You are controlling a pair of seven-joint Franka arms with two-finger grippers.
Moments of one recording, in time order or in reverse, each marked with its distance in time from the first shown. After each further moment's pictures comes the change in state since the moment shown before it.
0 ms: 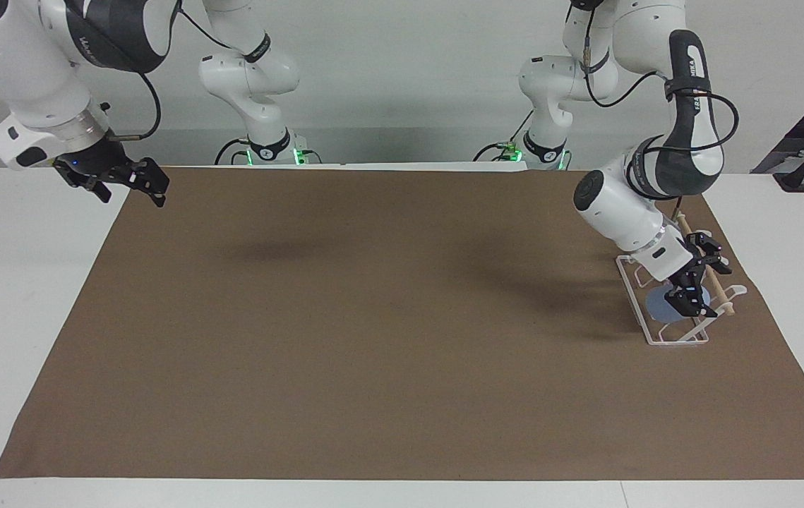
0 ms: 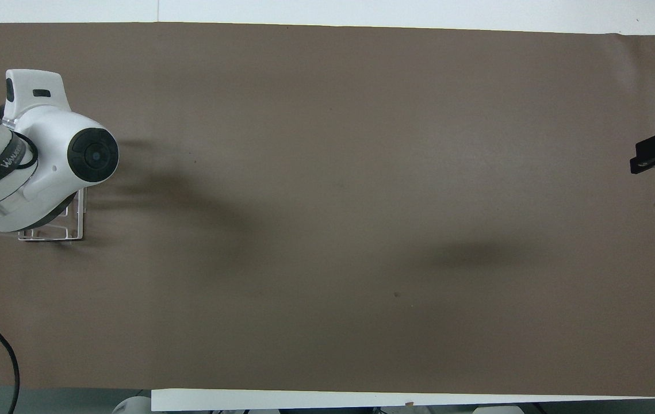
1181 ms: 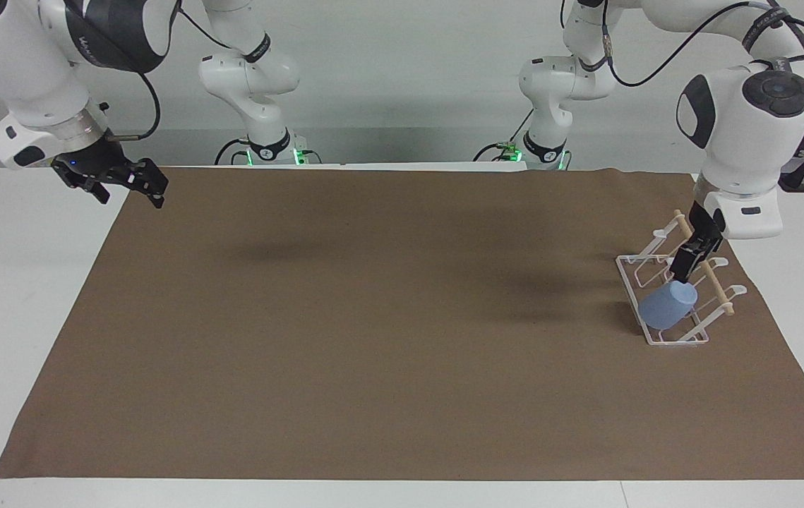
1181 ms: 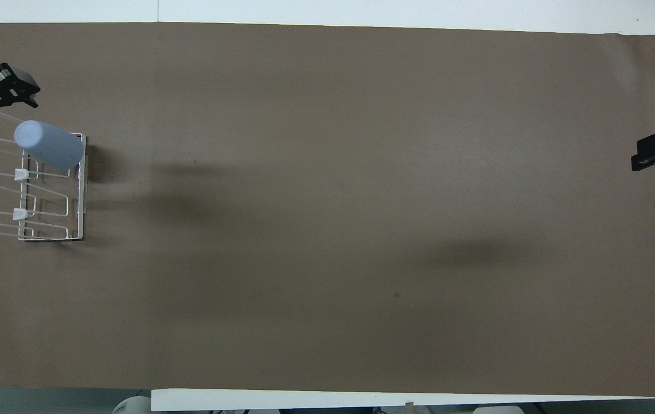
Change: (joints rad) left arm 0.071 -0.039 0.018 0.373 -1.107 -0.293 1.169; right arm 0.000 0.001 -0.001 0.000 0.000 0.013 0.000
